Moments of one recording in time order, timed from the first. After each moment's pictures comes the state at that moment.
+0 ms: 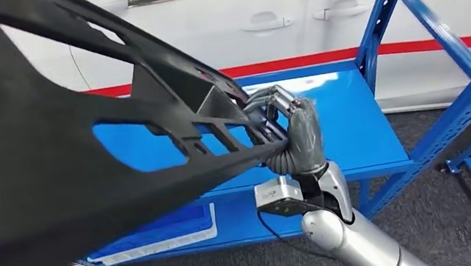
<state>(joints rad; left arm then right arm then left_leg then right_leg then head) -0.15 -0.04 -0.95 -0.25 0.66 0.58 -0.29 -0.47 -0.14 0.65 -1.63 0.46 -0.61 -0.10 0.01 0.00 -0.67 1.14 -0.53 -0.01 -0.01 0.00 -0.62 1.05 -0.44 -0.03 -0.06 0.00</state>
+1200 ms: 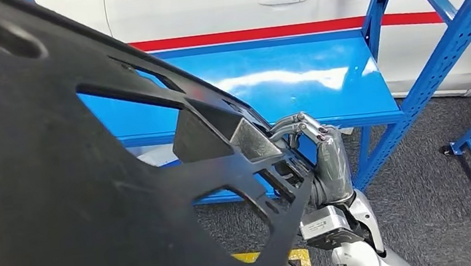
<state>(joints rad) -0.16 -0.04 -0.95 -0.25 0.70 0.56 -0.28 -0.35 -0.18 0.66 -1.77 0.30 -0.54 -0.15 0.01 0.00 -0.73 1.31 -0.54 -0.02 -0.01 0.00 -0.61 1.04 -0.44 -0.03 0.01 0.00</state>
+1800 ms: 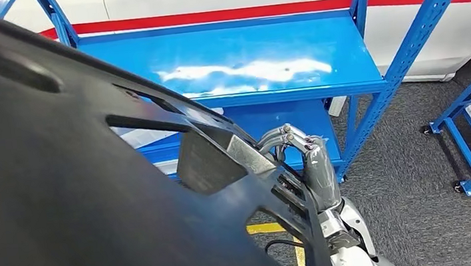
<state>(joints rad) -0.11 -0.03 -0.92 -0.25 0.75 0.53 -0.31 -0.29 -0.18 0.67 -1.78 0.21 -0.49 -0.18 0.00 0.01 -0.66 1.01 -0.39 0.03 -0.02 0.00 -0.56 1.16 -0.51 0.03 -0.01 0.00</state>
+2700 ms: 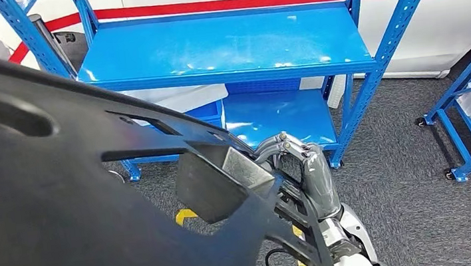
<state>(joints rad) -0.11 -0.01 -0.91 -0.25 0.72 0.53 -0.28 -0.29 -0.18 0.67 -1.81 0.21 -0.46 -0.17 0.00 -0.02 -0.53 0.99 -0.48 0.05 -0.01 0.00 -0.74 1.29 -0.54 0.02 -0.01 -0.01</state>
